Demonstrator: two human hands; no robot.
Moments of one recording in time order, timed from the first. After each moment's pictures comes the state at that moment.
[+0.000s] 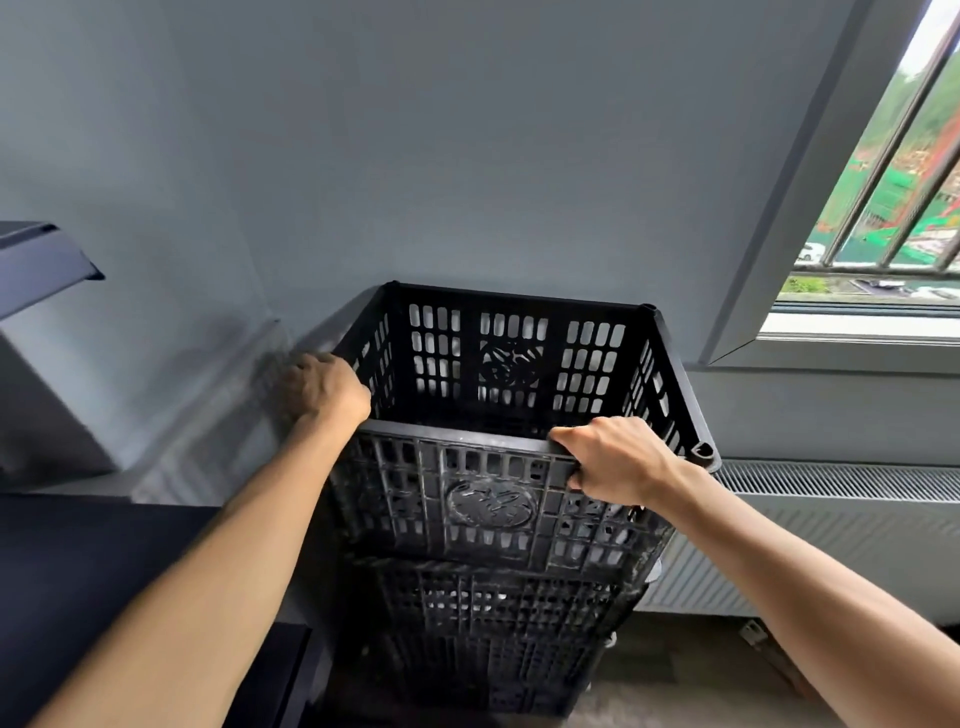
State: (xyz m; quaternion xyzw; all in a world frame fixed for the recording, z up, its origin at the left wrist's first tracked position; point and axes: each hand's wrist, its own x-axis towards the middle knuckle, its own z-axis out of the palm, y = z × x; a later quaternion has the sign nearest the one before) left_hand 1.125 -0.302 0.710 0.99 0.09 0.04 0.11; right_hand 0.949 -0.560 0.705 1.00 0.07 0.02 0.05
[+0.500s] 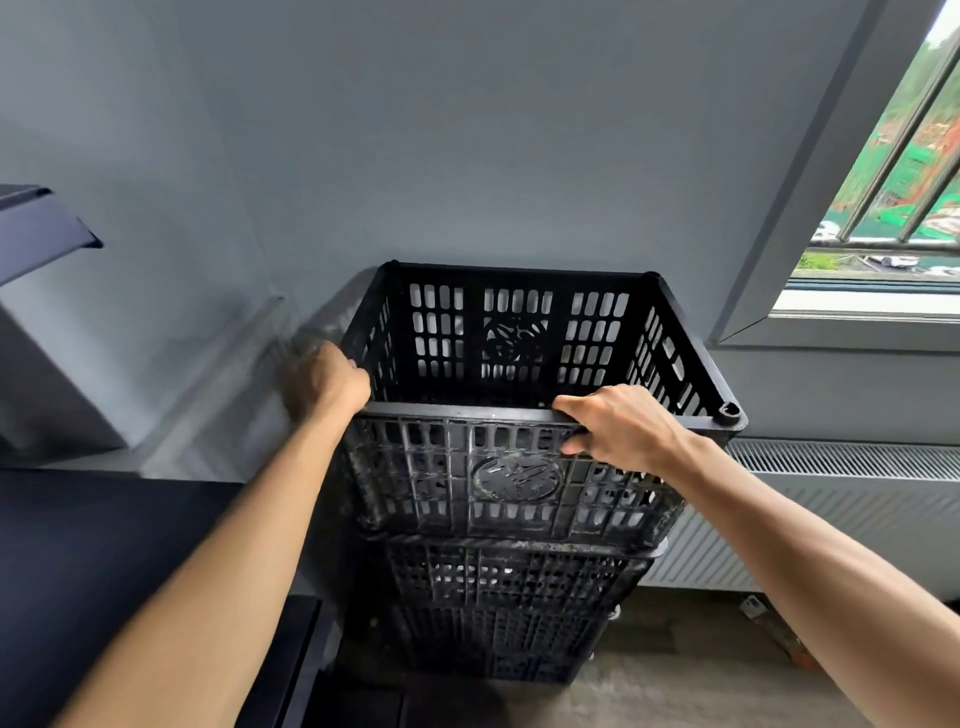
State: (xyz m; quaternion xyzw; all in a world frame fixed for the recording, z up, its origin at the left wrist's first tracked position) left_hand 1.114 -0.287 0.698 0.97 0.10 0.06 0.23; right_hand 0.958 -0.564 0.705 0.99 0.10 0.05 0.04
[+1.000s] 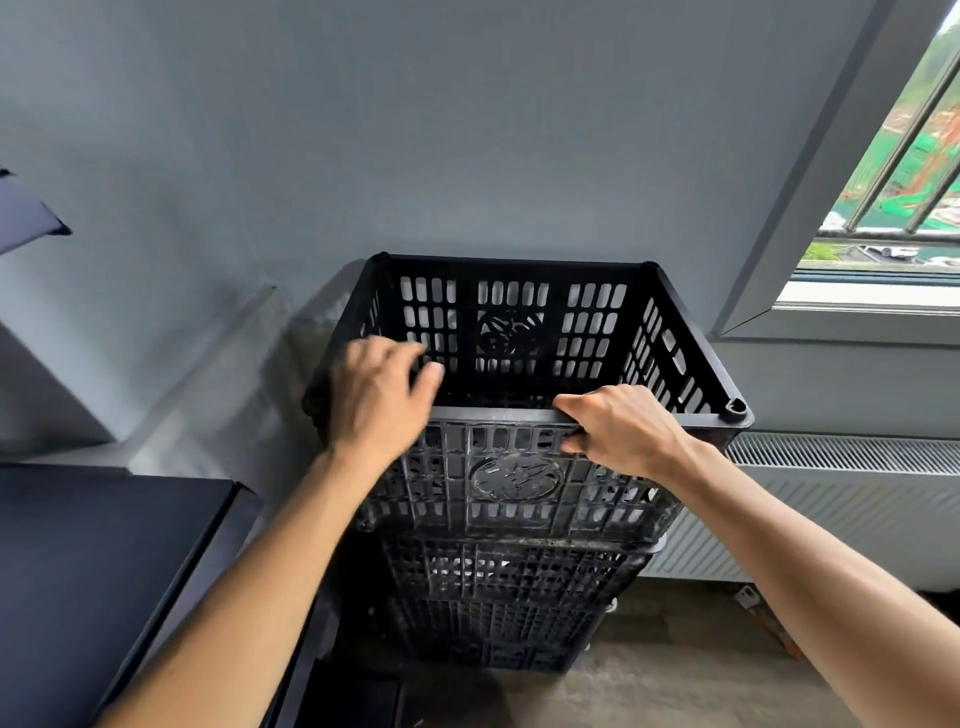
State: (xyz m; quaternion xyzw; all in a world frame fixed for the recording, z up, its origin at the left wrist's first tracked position) left_hand 1.062 -0.310 0.685 0.93 -0.21 0.20 0.21; right_hand 0.960 -0.562 0.696 0.99 0.08 0.06 0.03
